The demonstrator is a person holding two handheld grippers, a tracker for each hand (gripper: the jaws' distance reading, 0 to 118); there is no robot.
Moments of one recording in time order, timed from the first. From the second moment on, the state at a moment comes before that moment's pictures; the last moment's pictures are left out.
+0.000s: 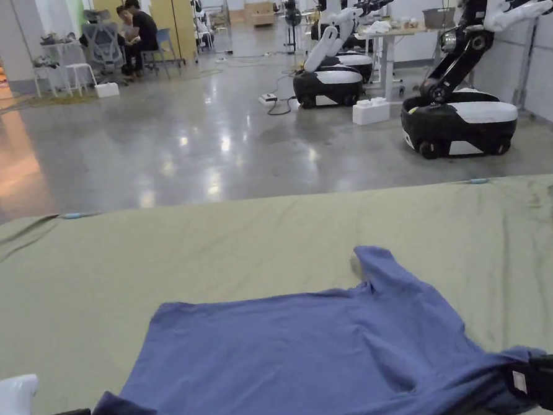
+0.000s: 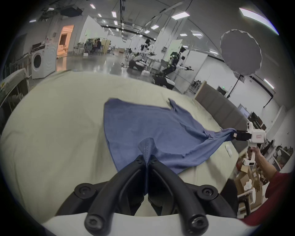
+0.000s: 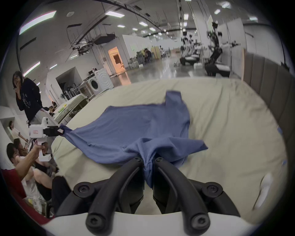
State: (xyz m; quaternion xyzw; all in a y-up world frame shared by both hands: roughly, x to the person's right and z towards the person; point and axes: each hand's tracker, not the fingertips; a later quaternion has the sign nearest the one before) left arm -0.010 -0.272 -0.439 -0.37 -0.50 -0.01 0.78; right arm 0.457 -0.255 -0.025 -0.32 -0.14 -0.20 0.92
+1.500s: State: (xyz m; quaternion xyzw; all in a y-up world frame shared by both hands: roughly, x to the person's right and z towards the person) left arm -0.119 -0.247 -0.205 -0.27 -0.41 0.00 0.87; right arm 0.305 -0.258 0.096 -0.27 -0.28 -0.20 0.90
